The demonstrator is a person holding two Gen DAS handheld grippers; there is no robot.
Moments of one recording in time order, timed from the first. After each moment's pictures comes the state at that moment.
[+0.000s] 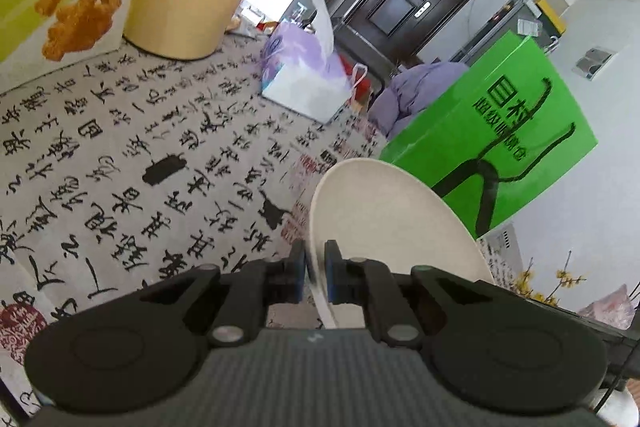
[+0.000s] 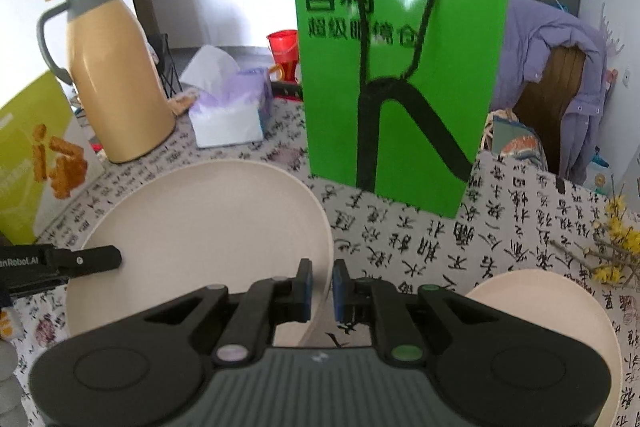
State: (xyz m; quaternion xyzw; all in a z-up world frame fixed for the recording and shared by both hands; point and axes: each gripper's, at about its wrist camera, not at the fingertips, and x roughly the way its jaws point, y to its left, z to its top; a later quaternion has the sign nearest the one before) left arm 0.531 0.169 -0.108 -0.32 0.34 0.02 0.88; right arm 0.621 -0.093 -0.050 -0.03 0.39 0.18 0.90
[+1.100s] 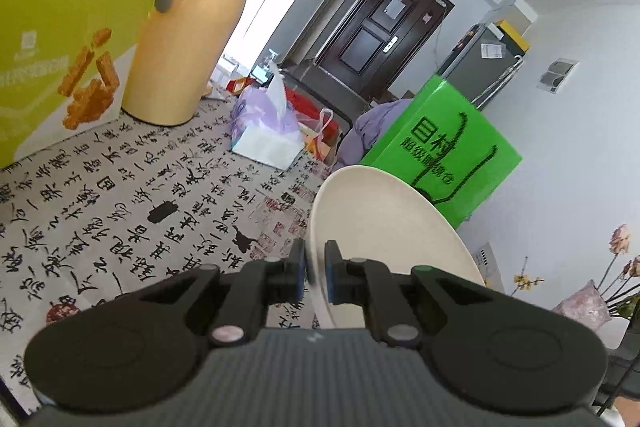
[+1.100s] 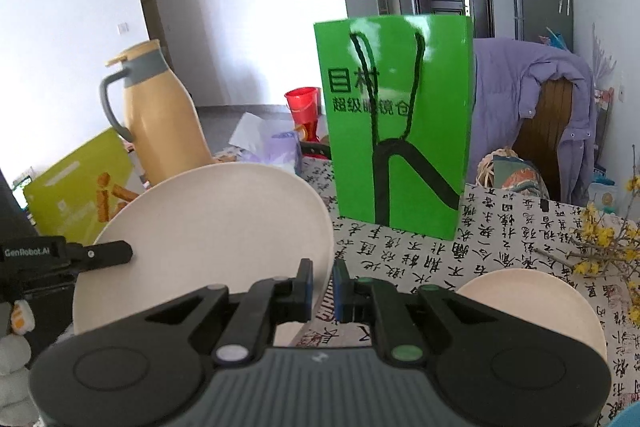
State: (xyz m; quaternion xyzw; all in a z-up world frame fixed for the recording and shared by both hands) left arm 0.460 0.156 -0.037 -0.30 0.27 0.00 0.92; right arm 0.537 -0.117 0.001 0.02 0.31 0.20 0.93
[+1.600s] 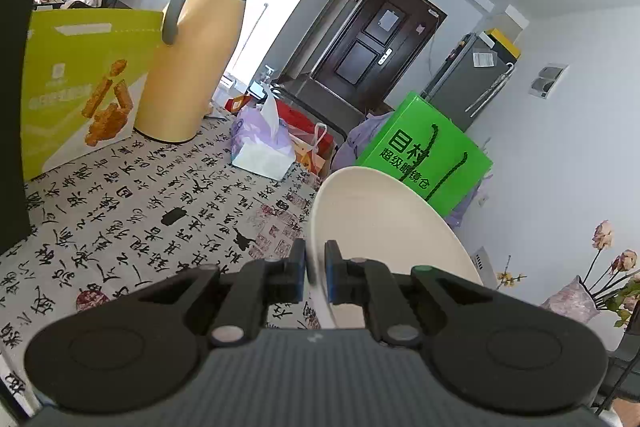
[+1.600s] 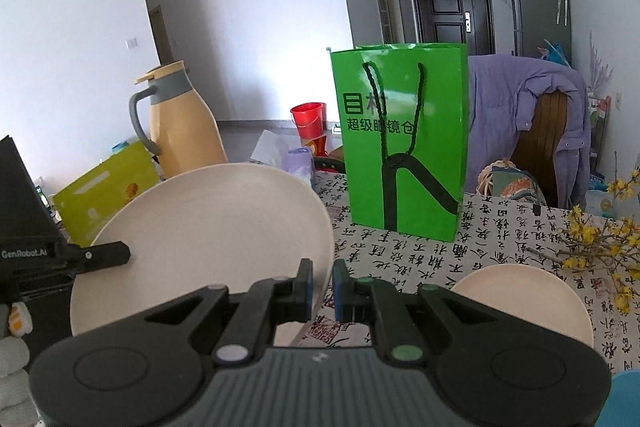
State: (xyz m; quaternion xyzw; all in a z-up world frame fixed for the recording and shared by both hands) left arm 0.411 0.149 -0.007 -0.29 0.25 0.00 0.92; right arm 0.487 -0.121 0.025 0.02 0.29 0.20 0.94
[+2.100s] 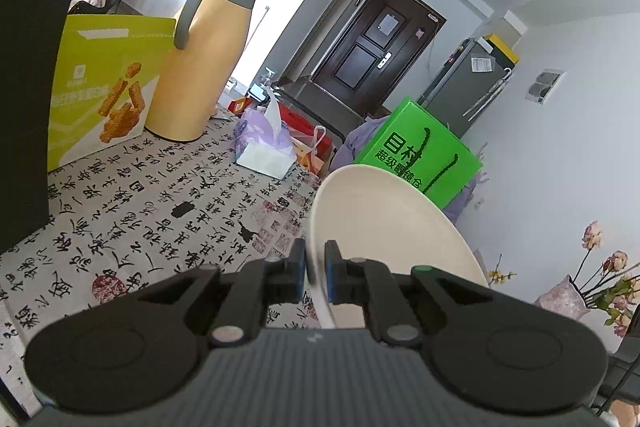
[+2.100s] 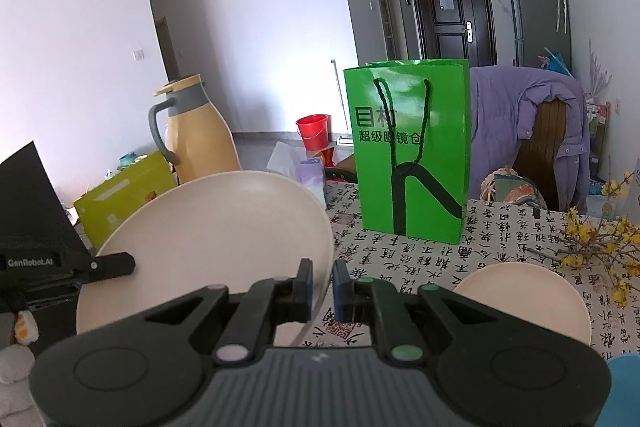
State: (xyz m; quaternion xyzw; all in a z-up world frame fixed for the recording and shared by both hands) left arm 0.379 0.153 0.002 -0.29 0.25 0.00 0.92; right arm 0.454 -0.120 0.037 0.03 0.27 0.21 0.94
